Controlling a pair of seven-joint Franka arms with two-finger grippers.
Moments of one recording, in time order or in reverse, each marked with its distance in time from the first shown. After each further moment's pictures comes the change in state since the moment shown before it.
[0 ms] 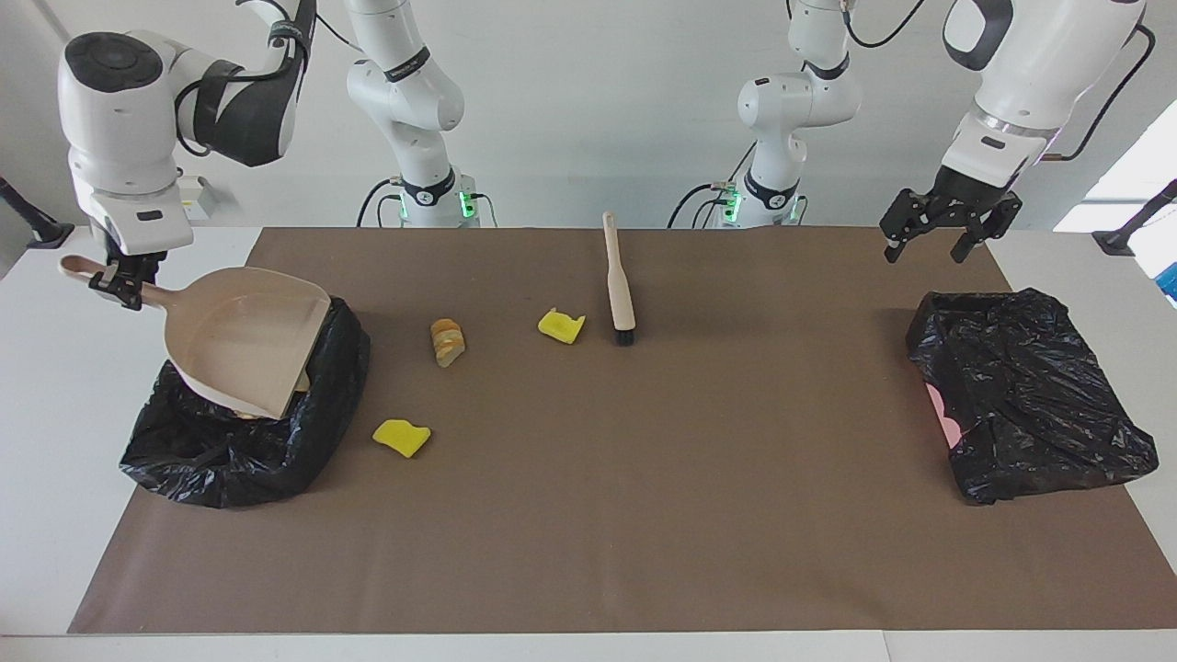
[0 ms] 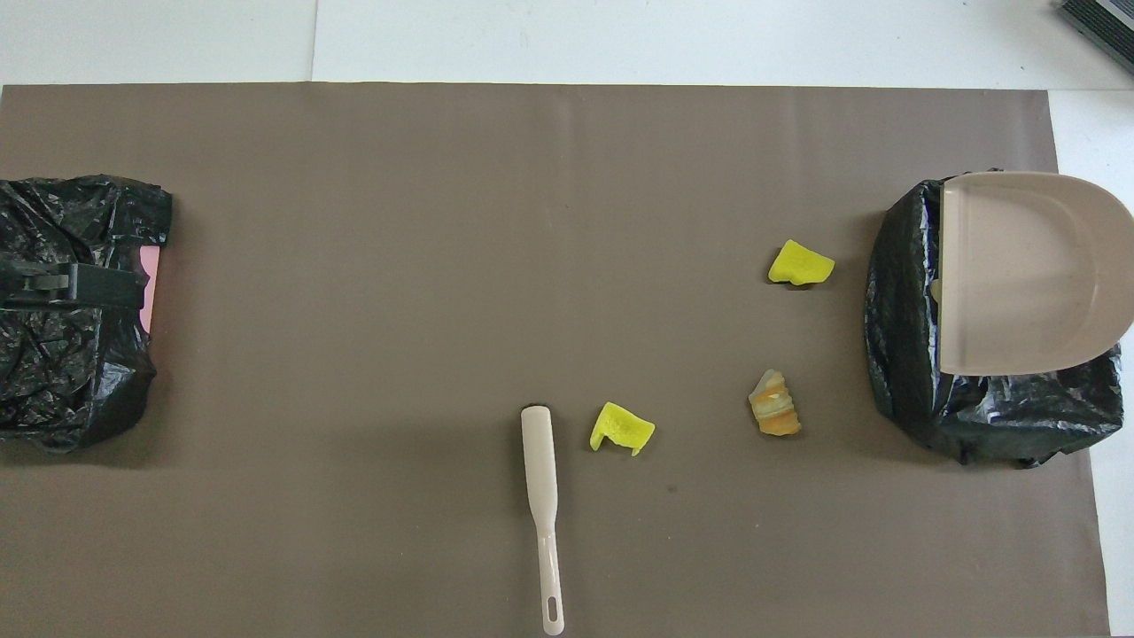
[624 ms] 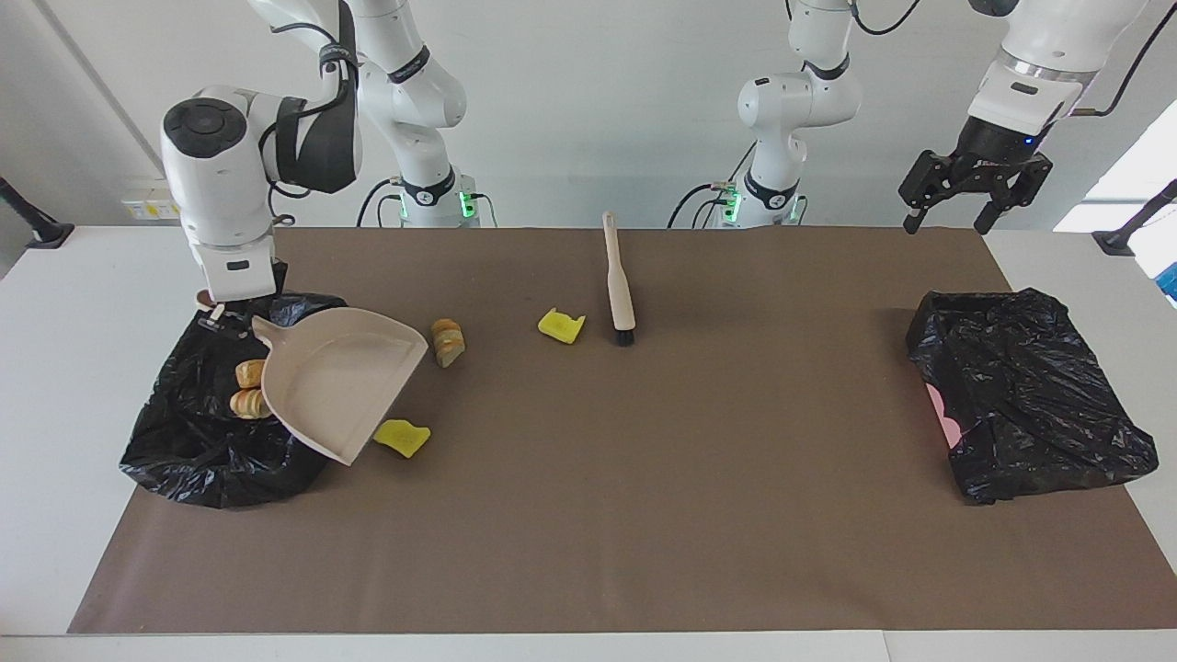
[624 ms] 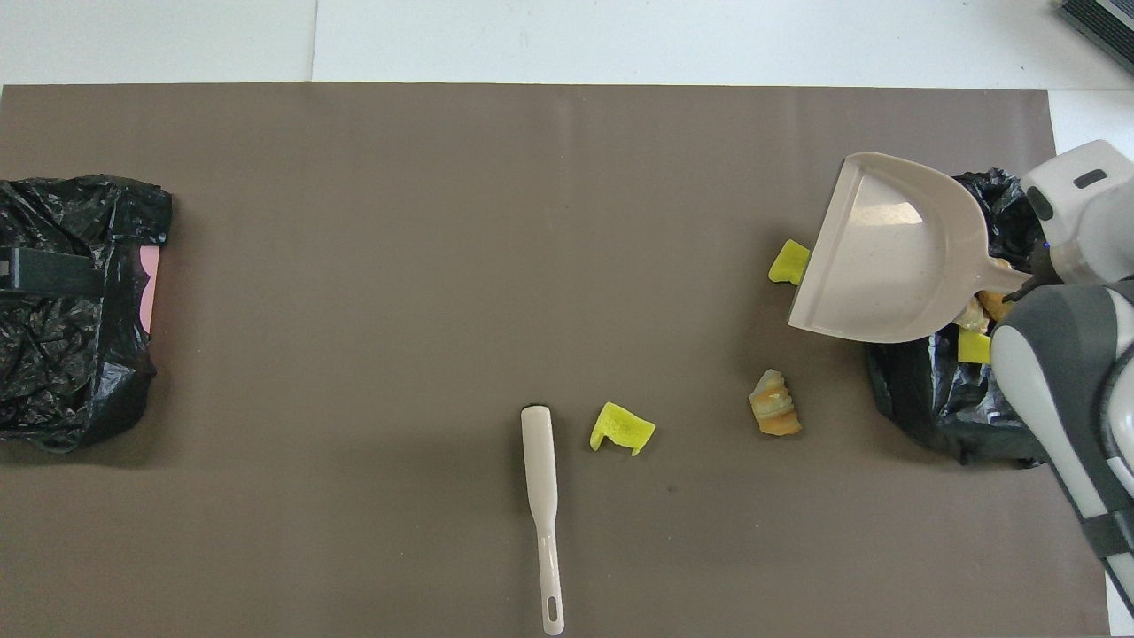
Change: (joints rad) left arm 0.002 0.008 0.008 0.079 0.001 -0.055 0.000; right arm 0.169 0.033 0.003 -0.077 0.134 -0.020 0.455
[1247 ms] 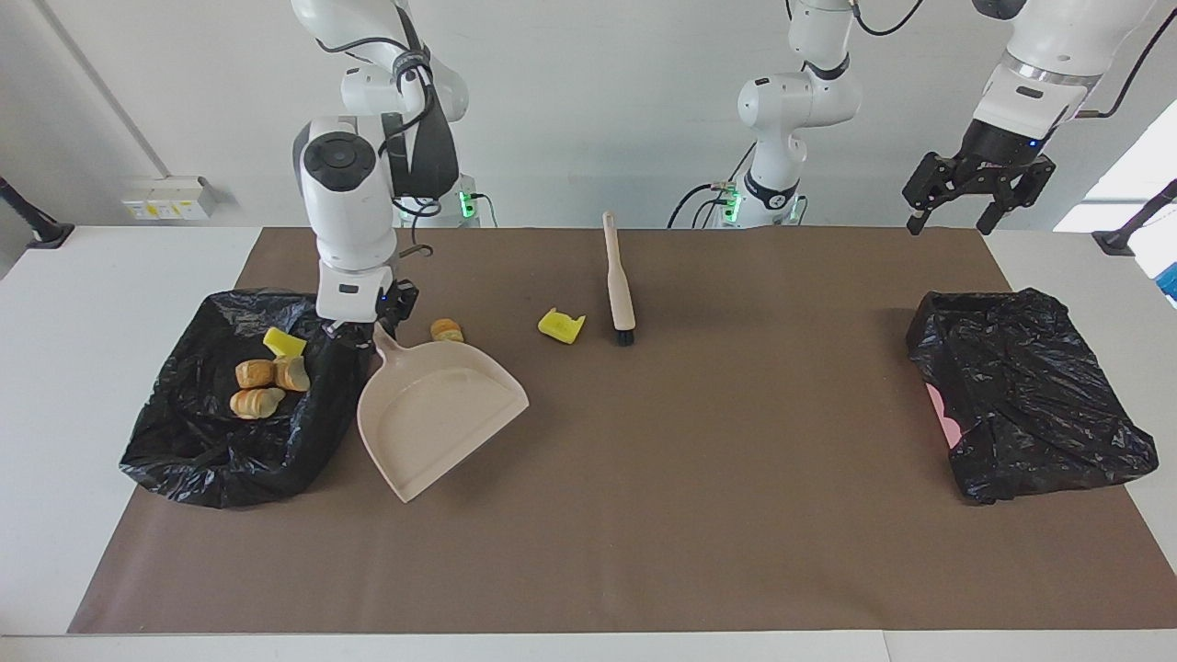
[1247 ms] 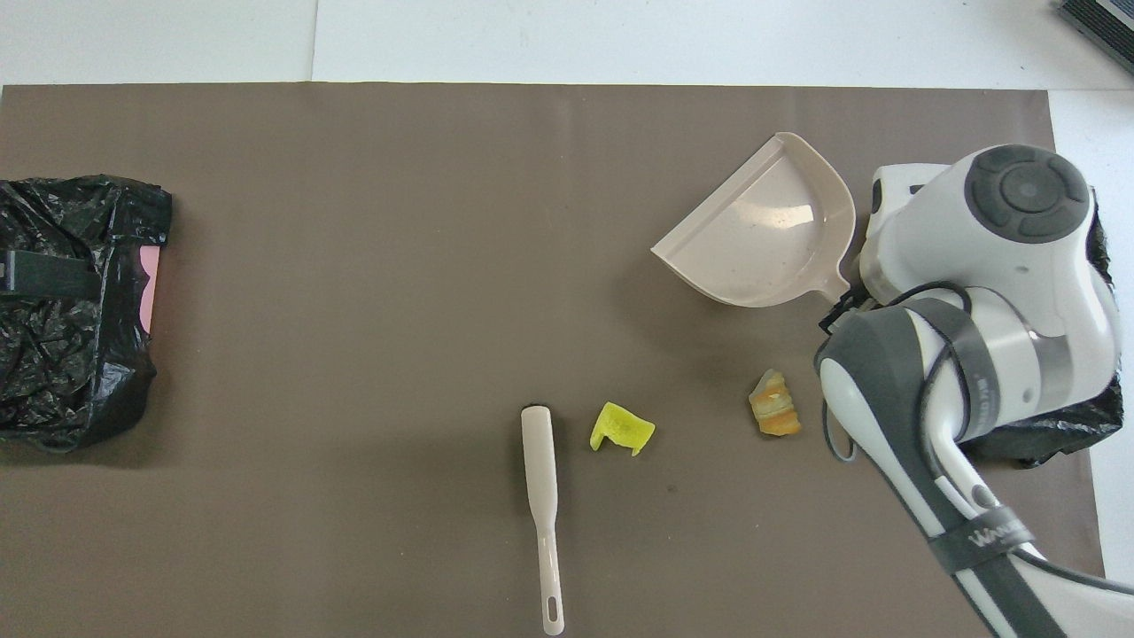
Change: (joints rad) left arm 0.000 0.000 0.005 -0.003 0.000 -0.009 0.000; right arm 0.234 0.065 0.003 -0.010 0.158 -0.003 0.684
